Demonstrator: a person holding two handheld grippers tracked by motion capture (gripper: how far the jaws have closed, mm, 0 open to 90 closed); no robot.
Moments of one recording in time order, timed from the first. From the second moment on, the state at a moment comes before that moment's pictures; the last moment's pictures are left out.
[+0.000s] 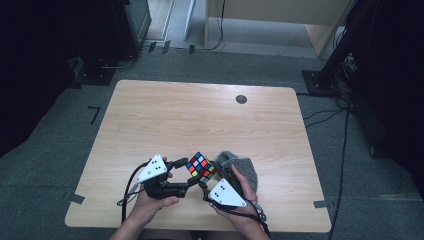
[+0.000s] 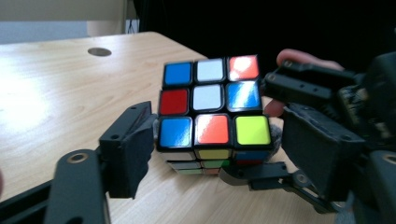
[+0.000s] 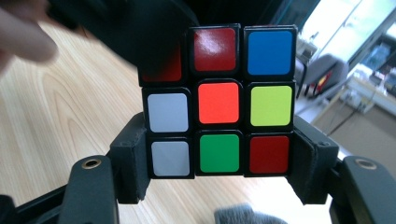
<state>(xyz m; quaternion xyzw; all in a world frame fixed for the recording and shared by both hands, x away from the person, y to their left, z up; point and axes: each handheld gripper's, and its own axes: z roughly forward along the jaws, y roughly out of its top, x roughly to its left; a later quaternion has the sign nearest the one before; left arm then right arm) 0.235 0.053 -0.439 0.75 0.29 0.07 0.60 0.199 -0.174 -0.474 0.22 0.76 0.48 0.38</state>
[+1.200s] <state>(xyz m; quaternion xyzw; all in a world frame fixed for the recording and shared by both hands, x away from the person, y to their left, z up) 0.210 0.035 -0.470 0.80 0.11 0.31 0.49 0.204 -0.190 -0.441 0.37 0.76 0.52 0.12</state>
